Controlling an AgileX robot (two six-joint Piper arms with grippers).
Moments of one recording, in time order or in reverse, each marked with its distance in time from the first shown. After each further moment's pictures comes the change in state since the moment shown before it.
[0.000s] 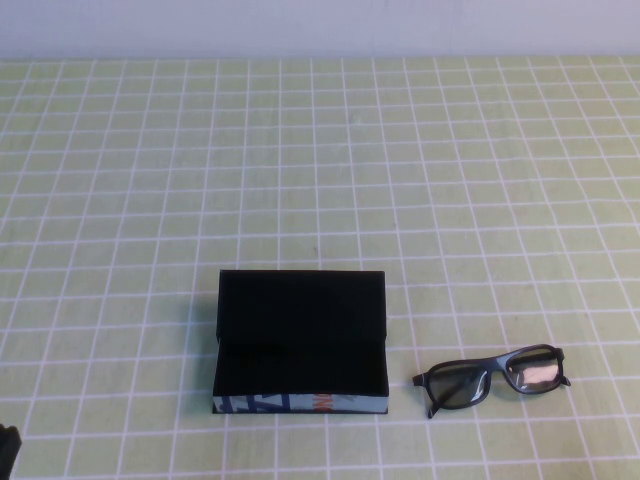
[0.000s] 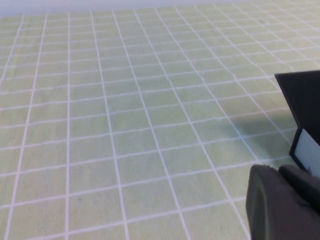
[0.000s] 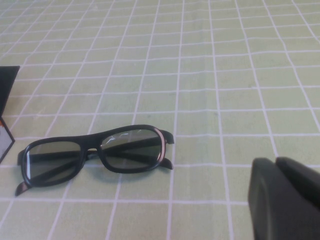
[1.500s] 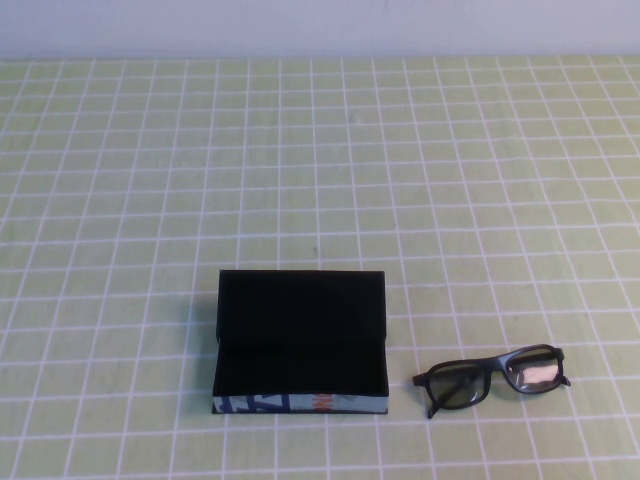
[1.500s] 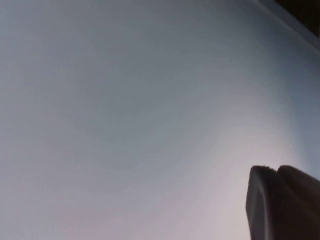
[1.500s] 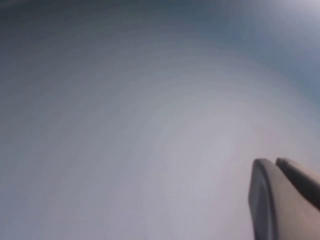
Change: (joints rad) right arm 0.000 -0.007 -0.214 0.077 -1.014 0.000; left arm 0.000 -0.004 -0.021 0.002 -1.086 -0.462
